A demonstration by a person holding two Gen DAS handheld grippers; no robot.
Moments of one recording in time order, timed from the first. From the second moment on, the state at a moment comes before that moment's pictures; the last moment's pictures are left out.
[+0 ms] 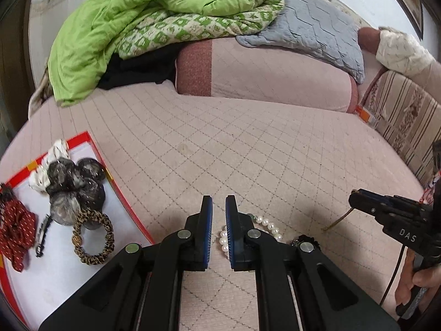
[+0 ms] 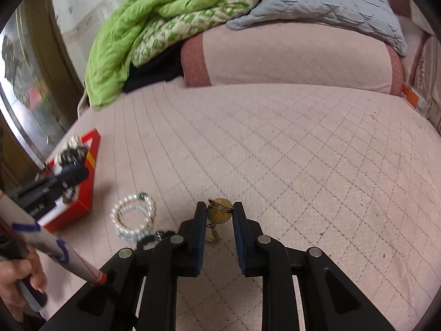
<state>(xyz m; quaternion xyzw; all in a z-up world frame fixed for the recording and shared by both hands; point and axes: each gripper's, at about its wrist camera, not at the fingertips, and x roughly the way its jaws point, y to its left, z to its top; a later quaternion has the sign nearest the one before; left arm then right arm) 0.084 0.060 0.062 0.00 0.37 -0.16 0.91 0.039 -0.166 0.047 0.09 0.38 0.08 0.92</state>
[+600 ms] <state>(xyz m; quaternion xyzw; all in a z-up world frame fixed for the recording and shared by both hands) 0.117 0.018 0.000 0.05 0.46 -0.17 0.87 0.037 -0.164 0.048 0.12 0.39 0.11 0.91</state>
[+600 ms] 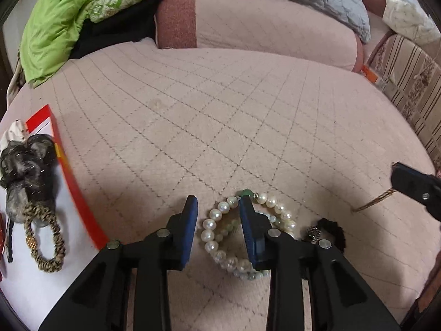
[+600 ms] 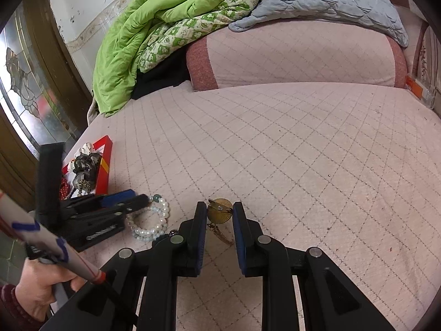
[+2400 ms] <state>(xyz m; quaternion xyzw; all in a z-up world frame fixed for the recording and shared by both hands) 0.047 0.206 0.099 -0.05 0.35 -0.10 0.93 0.011 0.006 0.094 0.02 0.34 0.21 0.92</state>
